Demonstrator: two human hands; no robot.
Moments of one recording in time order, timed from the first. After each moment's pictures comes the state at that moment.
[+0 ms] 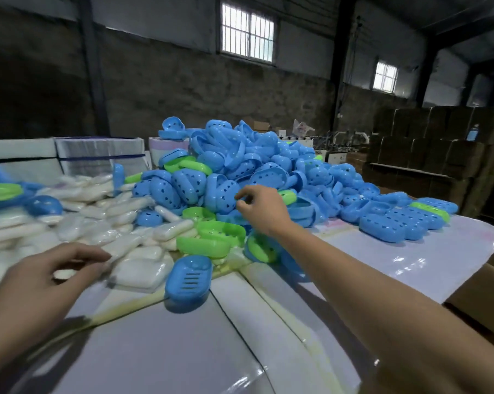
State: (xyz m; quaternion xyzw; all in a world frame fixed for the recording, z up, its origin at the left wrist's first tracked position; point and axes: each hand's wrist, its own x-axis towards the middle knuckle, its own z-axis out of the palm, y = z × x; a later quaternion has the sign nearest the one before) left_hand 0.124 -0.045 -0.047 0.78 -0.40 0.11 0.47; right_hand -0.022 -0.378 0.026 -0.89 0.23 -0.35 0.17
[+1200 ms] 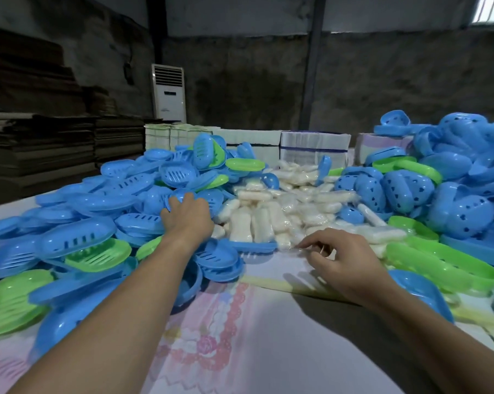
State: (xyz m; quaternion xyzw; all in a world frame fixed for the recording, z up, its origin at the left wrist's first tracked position) left_hand 0.179 0.050 -0.015 0.98 0.05 0.15 0.08; right_hand 0.052 -0.201 -0.024 -0.92 -0.10 -0.23 0.29
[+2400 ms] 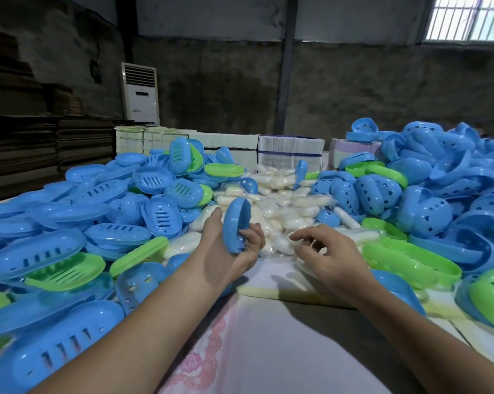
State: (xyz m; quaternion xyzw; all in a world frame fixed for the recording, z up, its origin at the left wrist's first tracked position) left_hand 0.106 -0.018 0.004 0.15 0.12 -0.29 0.94; right_hand 0.063 -0.207 -0.027 -0.89 -0.06 -0.28 0.36
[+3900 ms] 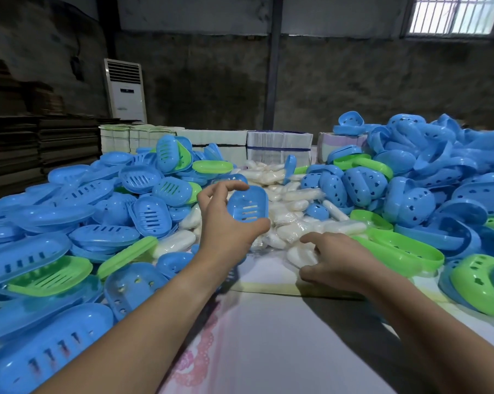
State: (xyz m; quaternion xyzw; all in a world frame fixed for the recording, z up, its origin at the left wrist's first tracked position) left_hand 0.100 -0.037 -0.008 0.69 -0.19 0.20 0.67; right_hand 0.059 -0.233 -0.020 -0.99 0.04 -0.10 0.06
